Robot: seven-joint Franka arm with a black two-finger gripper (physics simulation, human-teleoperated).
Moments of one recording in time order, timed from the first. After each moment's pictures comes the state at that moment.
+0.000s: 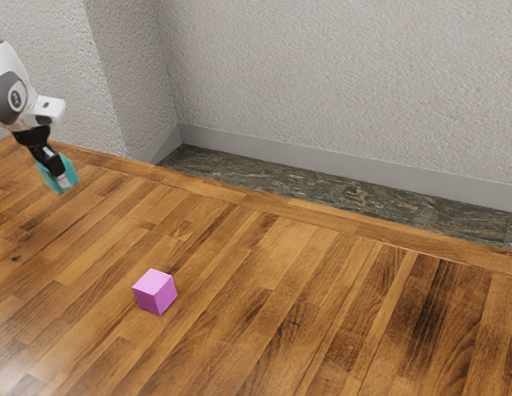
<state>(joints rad) 0.59 0.27 -0.07 -1.69 -0.01 2.08 0.85</state>
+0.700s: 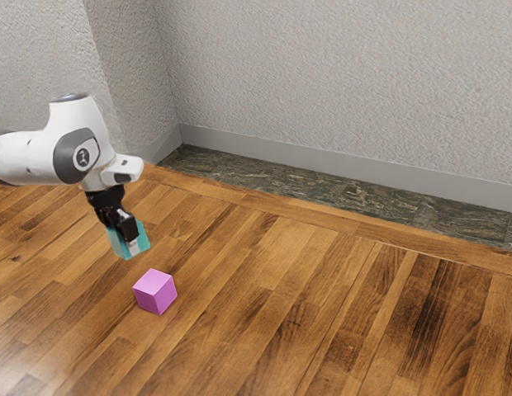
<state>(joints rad) 0.27 0.05 -0.03 -2.20 -0.09 2.19 0.53</state>
